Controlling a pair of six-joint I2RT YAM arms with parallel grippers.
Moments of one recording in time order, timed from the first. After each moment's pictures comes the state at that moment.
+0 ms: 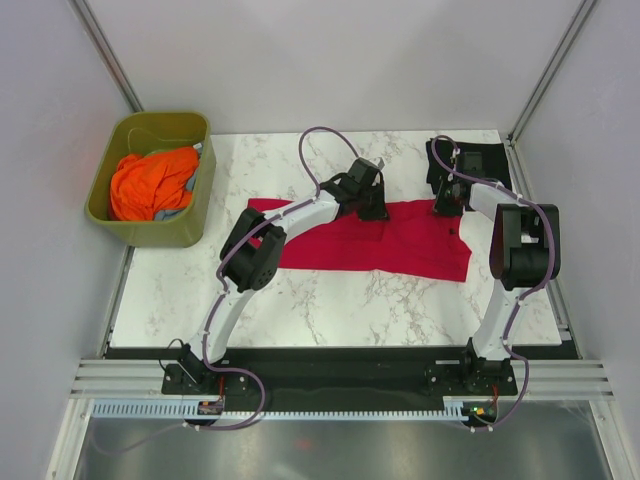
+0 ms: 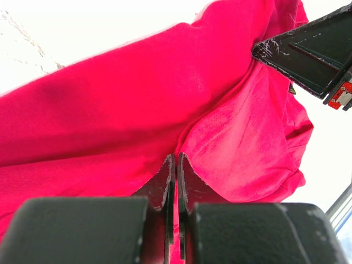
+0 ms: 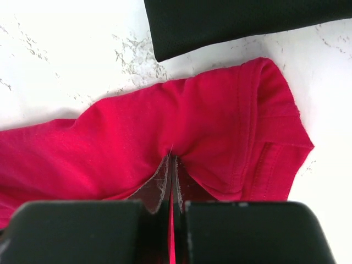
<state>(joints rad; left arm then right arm) -0.73 2.36 1.92 -0.31 0.18 -0.64 -0.04 1.98 1.32 -0.33 -0.13 0.29</state>
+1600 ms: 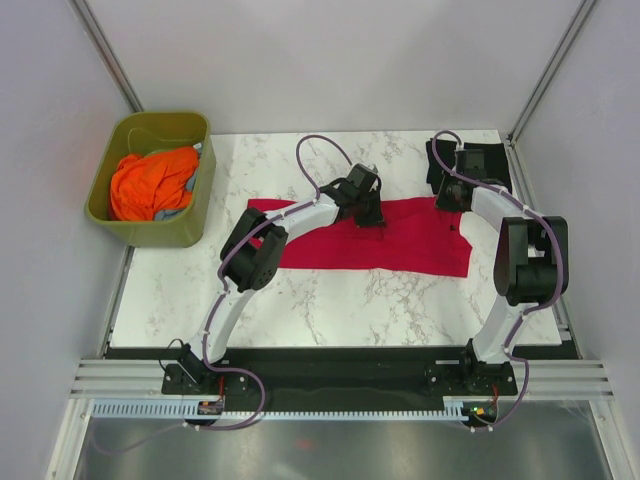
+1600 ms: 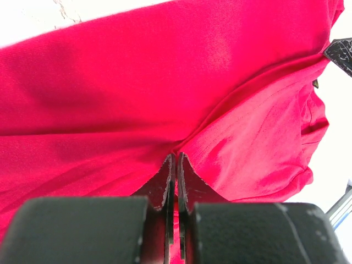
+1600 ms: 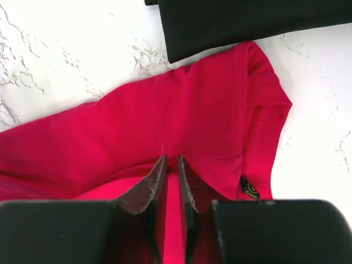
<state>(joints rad) -0.73 2.36 1.88 -0.31 0.16 -0.74 -0.01 1.84 1.26 -0.30 -0.04 0.31</state>
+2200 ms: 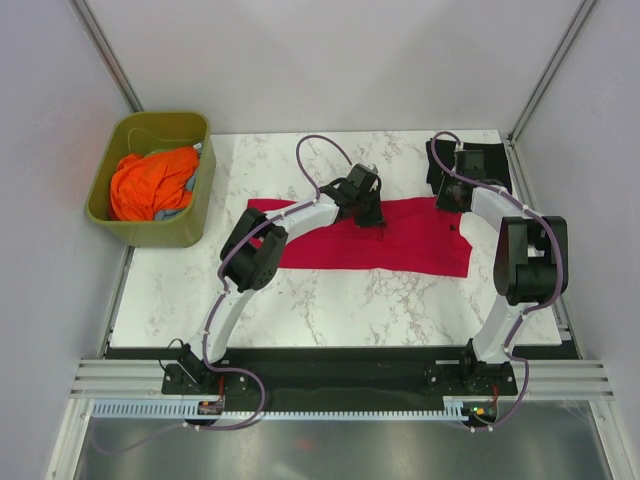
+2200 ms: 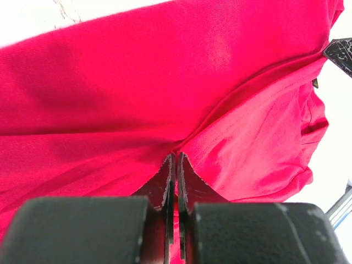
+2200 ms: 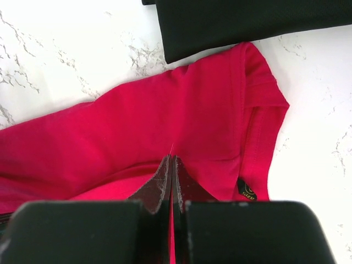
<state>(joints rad) -0.73 2.36 1.88 -0.31 0.16 -0.74 -0.01 1.85 1.25 -0.29 -0.02 0.30</state>
